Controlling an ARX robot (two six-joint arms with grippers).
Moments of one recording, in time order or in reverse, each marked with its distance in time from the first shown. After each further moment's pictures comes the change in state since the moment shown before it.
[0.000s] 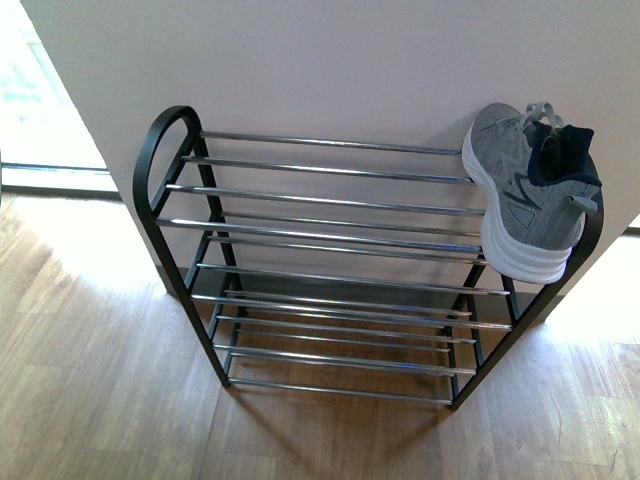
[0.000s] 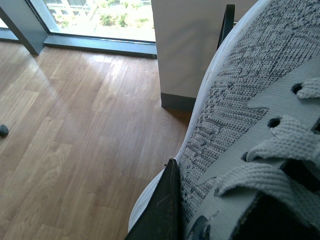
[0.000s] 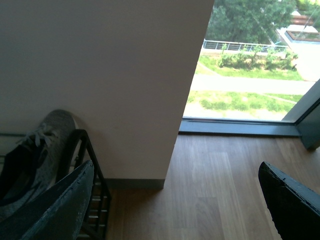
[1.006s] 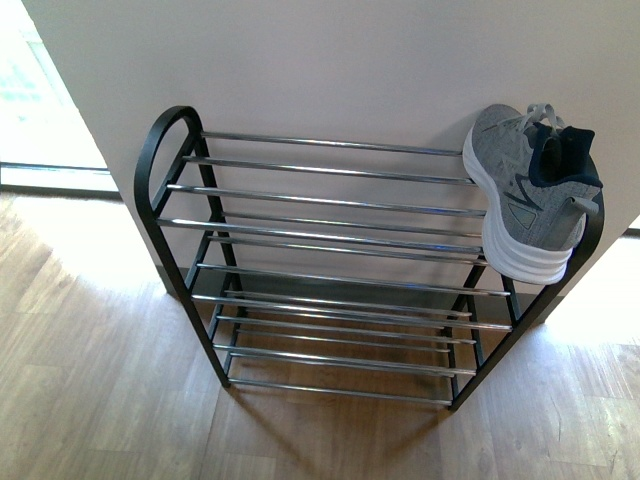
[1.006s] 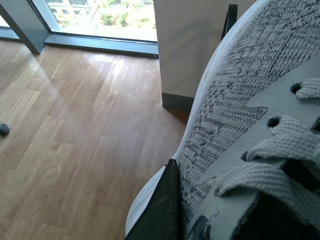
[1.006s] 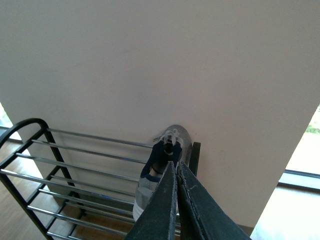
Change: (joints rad) left arm 0.000 0.000 0.000 0.000 -0.001 0.000; right arm 0.421 -0.651 -0.677 0.327 0.104 0.269
